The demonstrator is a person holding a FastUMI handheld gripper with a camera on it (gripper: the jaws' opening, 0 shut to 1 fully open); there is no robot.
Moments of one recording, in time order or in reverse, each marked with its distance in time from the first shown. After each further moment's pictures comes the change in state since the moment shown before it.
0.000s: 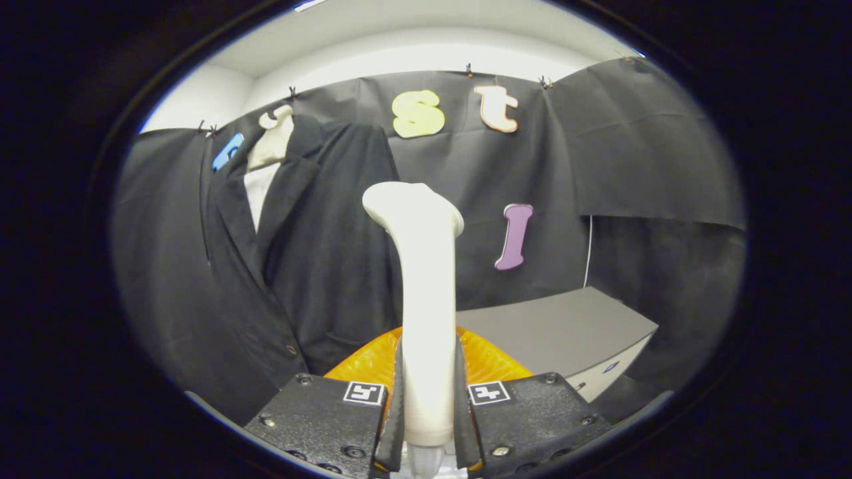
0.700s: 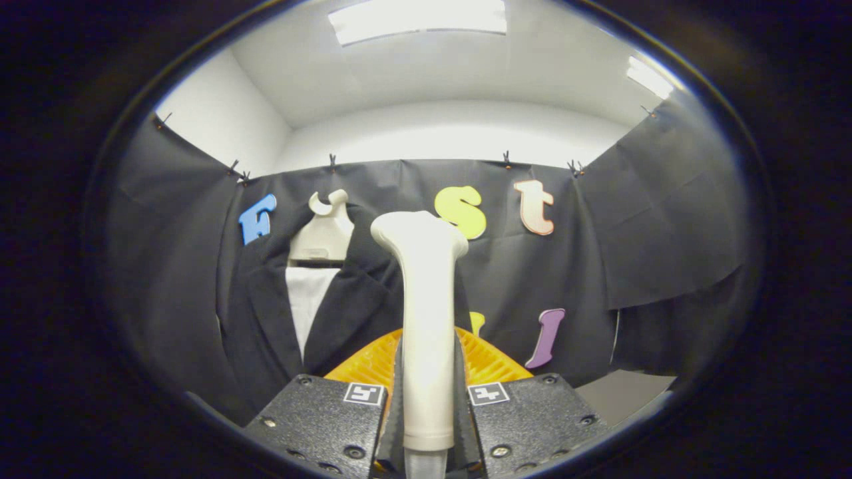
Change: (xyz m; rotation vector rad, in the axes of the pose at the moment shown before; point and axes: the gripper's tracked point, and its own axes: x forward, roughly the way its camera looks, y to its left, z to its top) arm 0.046 0.116 0.110 -0.077 -0.422 0.102
